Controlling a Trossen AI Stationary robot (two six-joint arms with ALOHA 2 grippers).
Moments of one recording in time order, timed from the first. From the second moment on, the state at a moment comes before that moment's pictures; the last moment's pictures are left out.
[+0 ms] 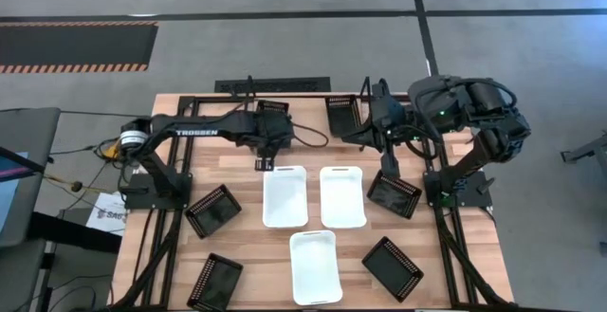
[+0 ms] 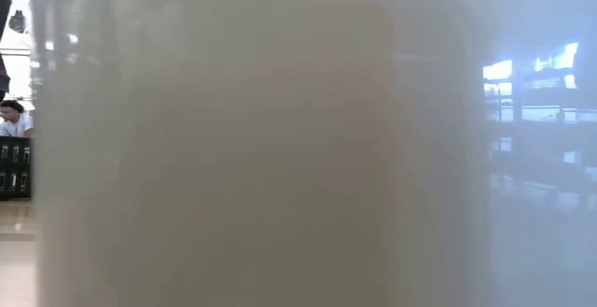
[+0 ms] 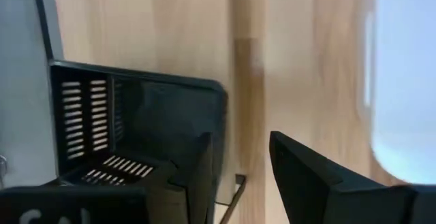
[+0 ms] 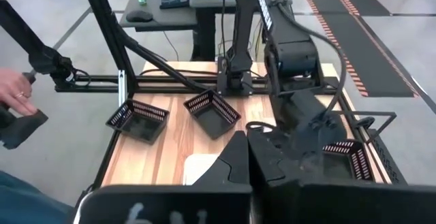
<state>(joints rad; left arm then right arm) 0.23 1.67 1.35 -0.95 -0.28 0.32 0.17 1.59 2.35 -1.20 0.14 0.08</state>
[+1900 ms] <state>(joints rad) 0.42 1.77 1.34 -0.89 -0.07 0.38 0.18 1.59 2.35 -1.15 0.13 0.09</state>
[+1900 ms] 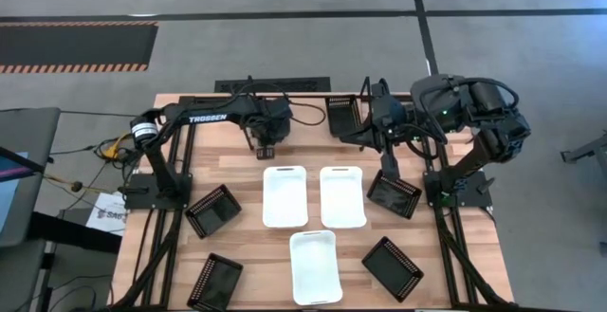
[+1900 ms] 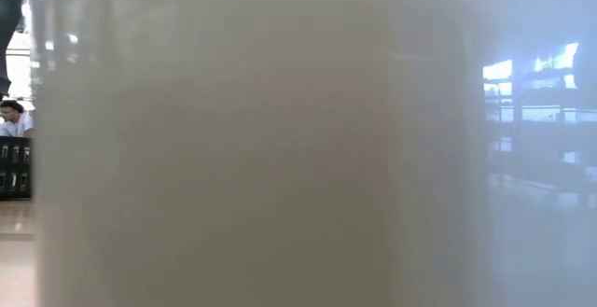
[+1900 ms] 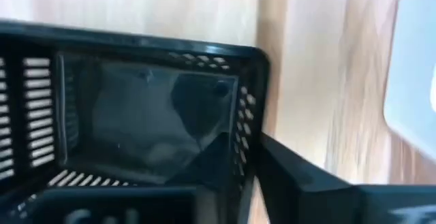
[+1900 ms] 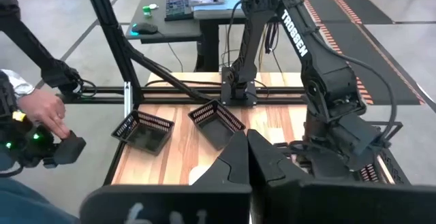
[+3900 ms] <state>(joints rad) 0.19 1.53 1.71 -1.31 0.05 -0.04 0.36 1.62 2.17 -1.57 0.37 0.64</state>
